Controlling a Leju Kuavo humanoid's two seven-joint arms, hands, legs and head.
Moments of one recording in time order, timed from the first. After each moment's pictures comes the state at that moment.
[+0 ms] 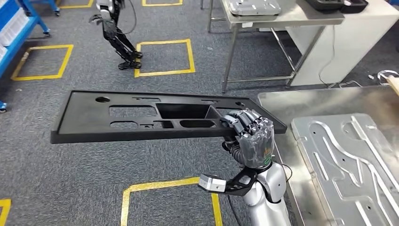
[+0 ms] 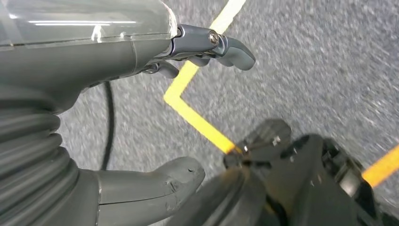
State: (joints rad) left arm -0.09 -0.06 0.85 -0.20 -1.53 -0.11 -0.46; right arm -0.19 0.30 0.11 -1.63 1.09 -0.70 -0.69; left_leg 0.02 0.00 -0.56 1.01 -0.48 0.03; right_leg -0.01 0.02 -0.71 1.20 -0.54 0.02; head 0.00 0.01
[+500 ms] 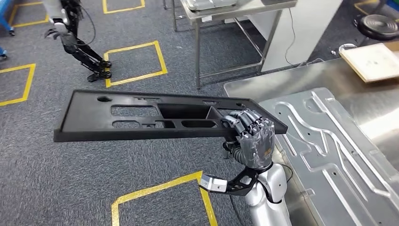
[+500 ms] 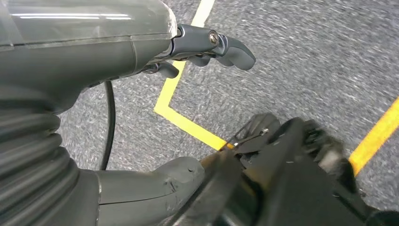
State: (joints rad) left arm -0.09 -0.06 0.85 -0.20 -1.53 -0.11 -0.46; right arm -0.18 0.29 0.11 -1.63 1.08 -0.70 -0.69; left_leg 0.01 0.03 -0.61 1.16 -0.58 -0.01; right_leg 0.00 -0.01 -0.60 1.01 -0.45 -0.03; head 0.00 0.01
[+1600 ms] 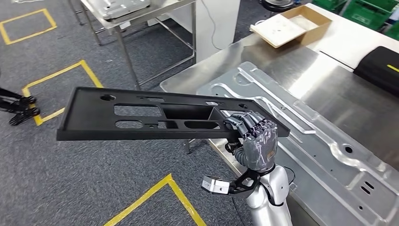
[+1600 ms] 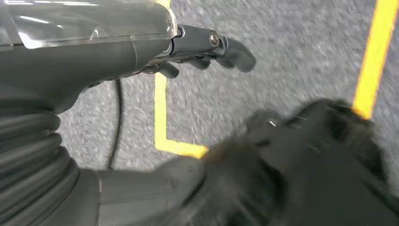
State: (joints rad) left arm -0.08 -0.06 0.85 -0.20 -1.54 -0.14 -0.45; right arm -0.17 0.29 0.11 -1.64 1.08 -0.70 -0.69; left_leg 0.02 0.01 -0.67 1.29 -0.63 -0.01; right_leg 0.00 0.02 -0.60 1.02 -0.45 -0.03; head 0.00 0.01
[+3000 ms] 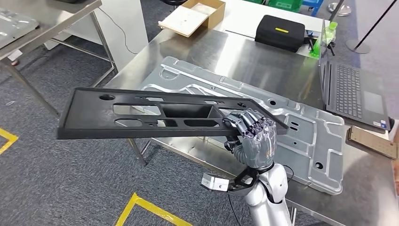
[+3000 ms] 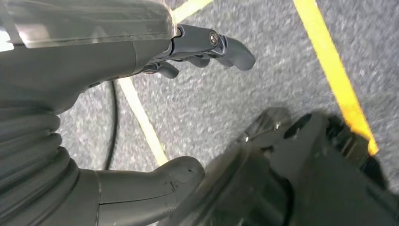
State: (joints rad) left arm -0.09 -0.07 0.82 -0.20 -1.56 -0.10 -0.46; right arm -0.19 0.30 0.11 -1.63 1.07 -0.70 -0.69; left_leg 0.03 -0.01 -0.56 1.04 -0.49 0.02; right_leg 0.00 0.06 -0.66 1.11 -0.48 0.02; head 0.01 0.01
